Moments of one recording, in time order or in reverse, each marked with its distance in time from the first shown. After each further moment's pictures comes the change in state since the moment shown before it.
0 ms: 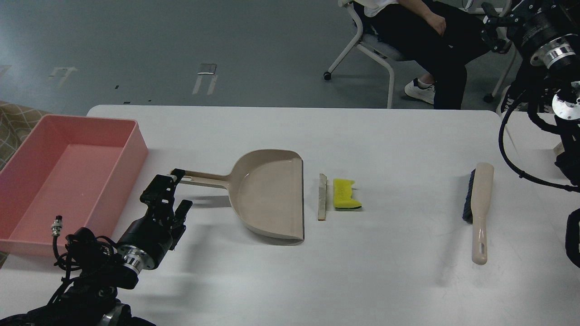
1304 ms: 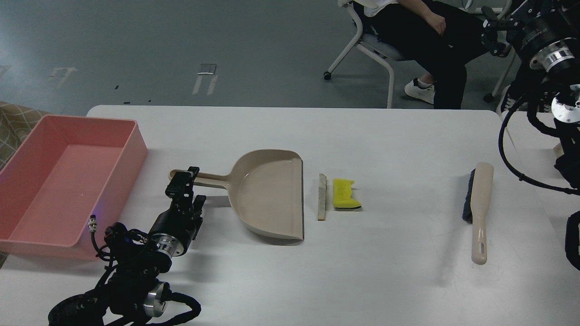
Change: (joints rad) left arm -0.124 -0.235 -0.008 0.305 -0.002 0.000 0.002; right arm -0.014 0.000 0.000 0.001 0.000 -0.003 0.000
